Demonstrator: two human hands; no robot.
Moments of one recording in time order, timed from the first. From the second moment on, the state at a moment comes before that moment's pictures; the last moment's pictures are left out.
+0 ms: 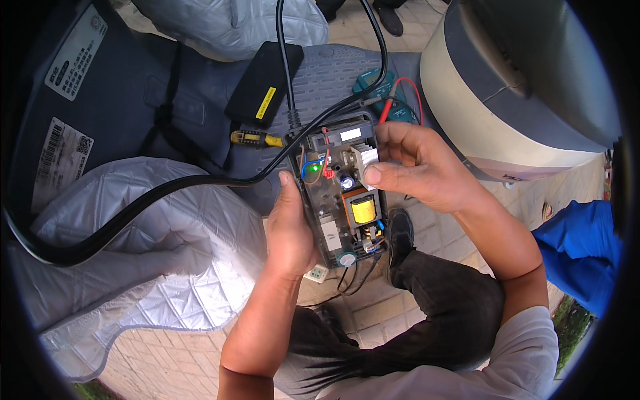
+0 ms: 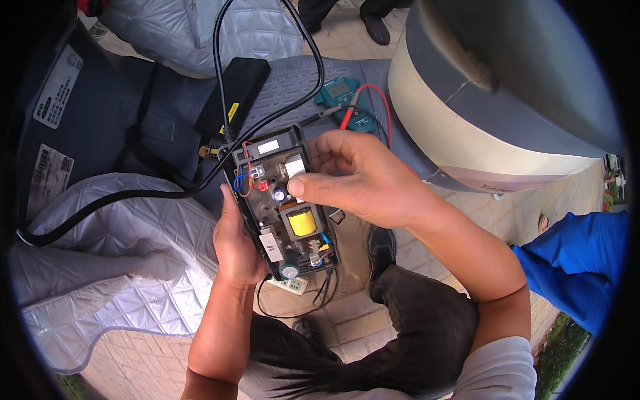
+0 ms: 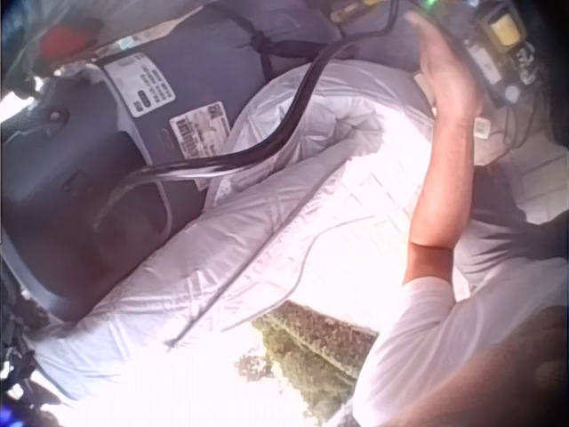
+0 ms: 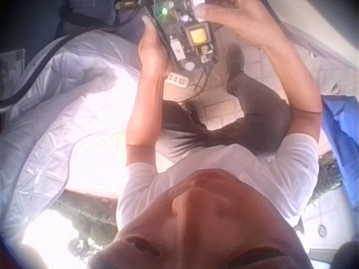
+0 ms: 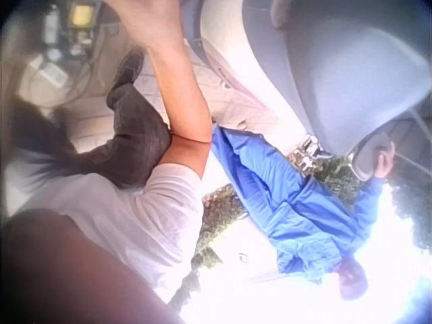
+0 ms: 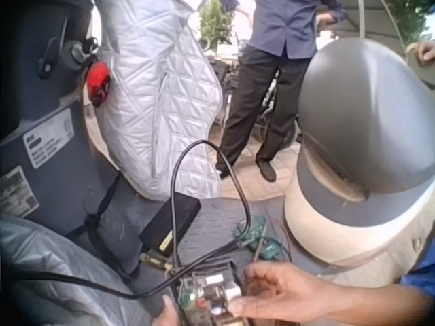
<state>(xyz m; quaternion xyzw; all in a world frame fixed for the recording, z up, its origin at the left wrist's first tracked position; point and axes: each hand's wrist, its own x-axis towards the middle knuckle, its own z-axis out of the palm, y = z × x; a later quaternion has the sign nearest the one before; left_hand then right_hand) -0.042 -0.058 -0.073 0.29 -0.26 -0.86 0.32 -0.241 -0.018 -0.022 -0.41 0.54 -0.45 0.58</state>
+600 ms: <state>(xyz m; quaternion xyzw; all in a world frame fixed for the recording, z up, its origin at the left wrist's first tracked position) -0.034 -0.057 -0.071 0.19 -0.27 -0.88 0.33 -0.236 -0.021 -0.019 -0.37 0.54 -0.47 0.59</state>
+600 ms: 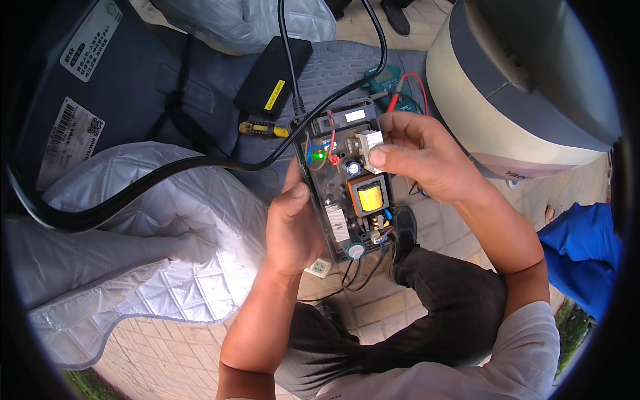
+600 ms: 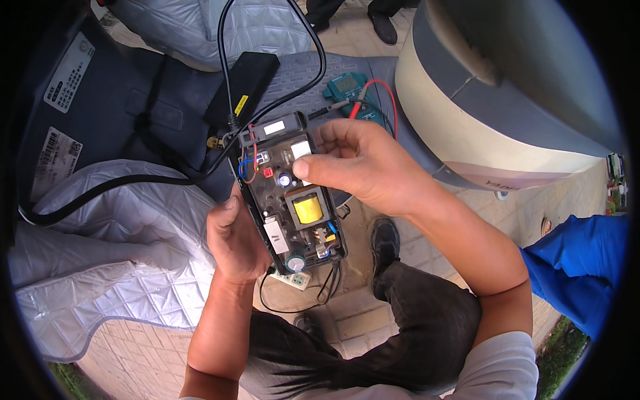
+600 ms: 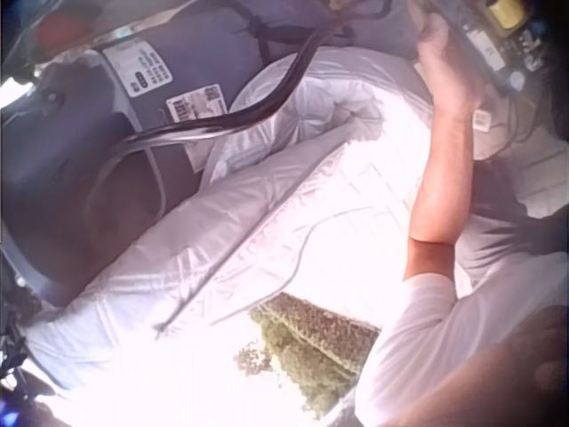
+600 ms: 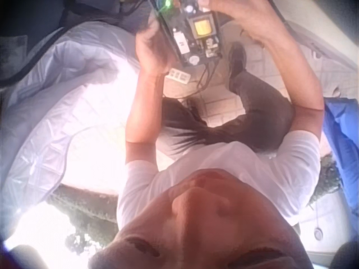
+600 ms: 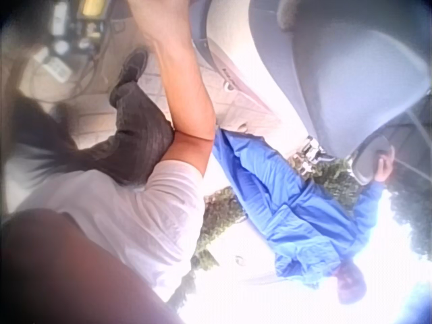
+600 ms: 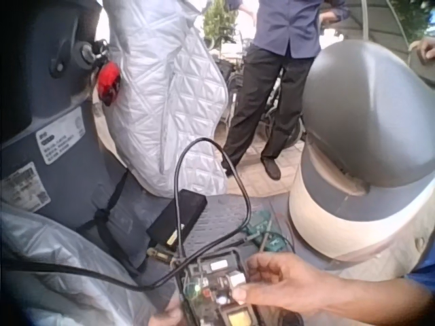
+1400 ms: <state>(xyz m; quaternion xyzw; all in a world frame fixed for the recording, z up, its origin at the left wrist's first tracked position) -0.048 -0.079 -0.097 0.38 -0.24 -0.80 0.40 -0.228 -0.058 -0.057 -0.31 0.65 -0.43 0.54</state>
